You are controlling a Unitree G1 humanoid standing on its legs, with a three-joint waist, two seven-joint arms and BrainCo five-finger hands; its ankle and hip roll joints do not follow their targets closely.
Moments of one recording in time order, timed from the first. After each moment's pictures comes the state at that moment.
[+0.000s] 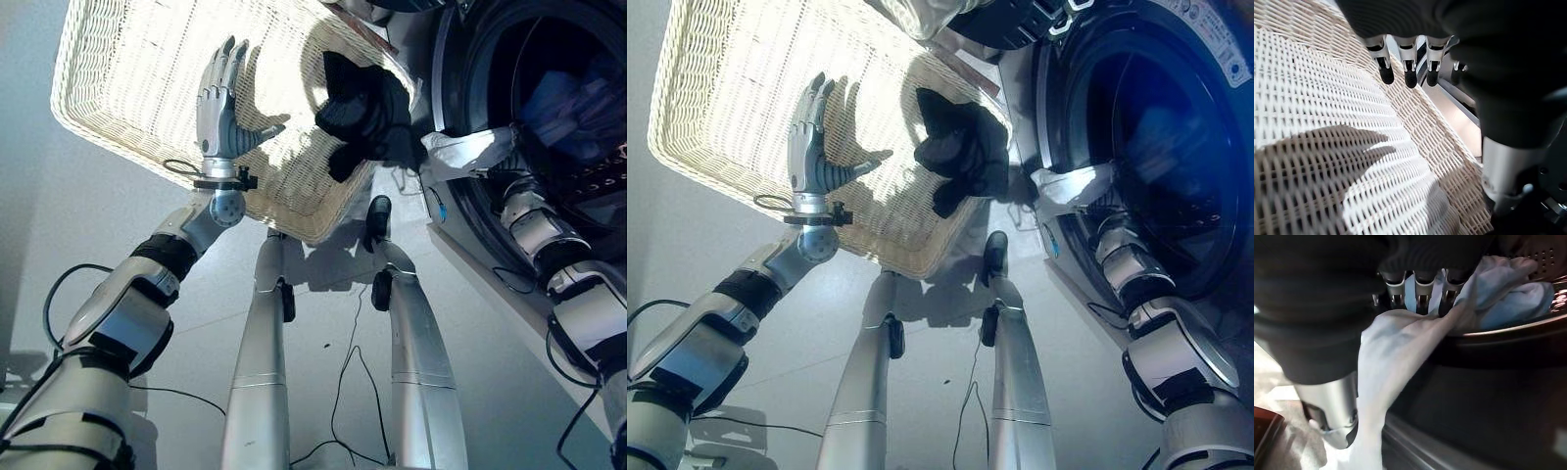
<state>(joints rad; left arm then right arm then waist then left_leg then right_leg) -1.10 0.63 -0.68 0.82 0.23 -0.43 0.97 -1.07 -0.70 0.57 1.13 -0.12 0.02 -0.48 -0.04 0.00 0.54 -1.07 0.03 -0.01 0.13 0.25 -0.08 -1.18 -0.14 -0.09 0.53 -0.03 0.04</state>
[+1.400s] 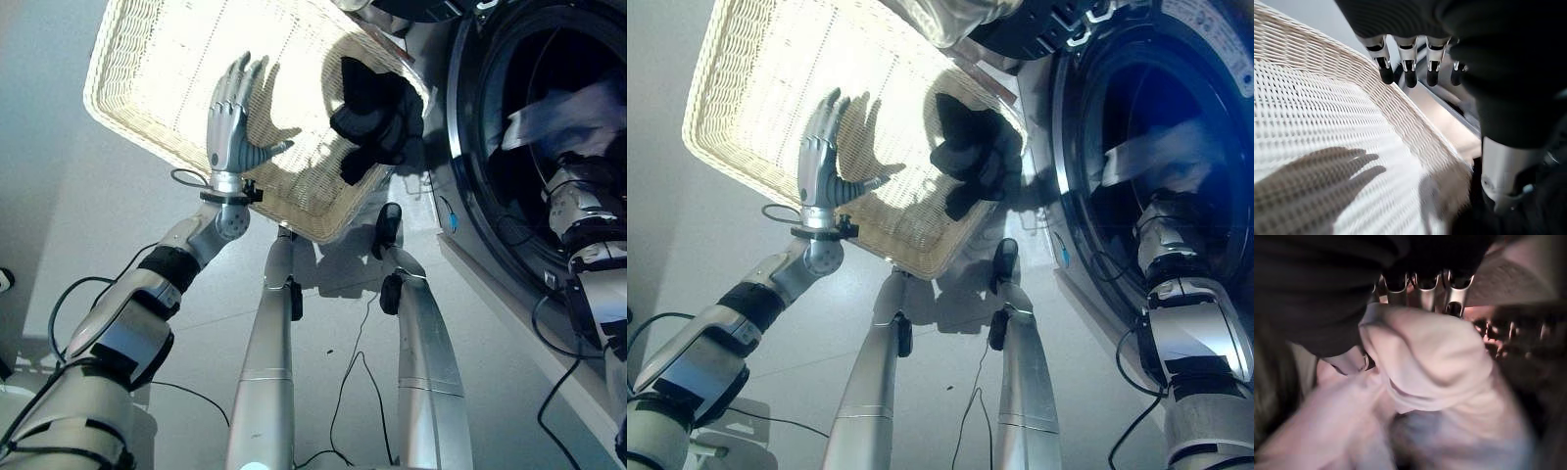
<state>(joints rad) -1.00 0.71 -0.78 0.68 0.43 -0.40 0.95 -1.16 -0.78 0.12 1.14 0.97 -0.30 -1.01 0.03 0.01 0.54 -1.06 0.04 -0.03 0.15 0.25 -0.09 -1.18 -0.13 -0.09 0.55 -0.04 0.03</state>
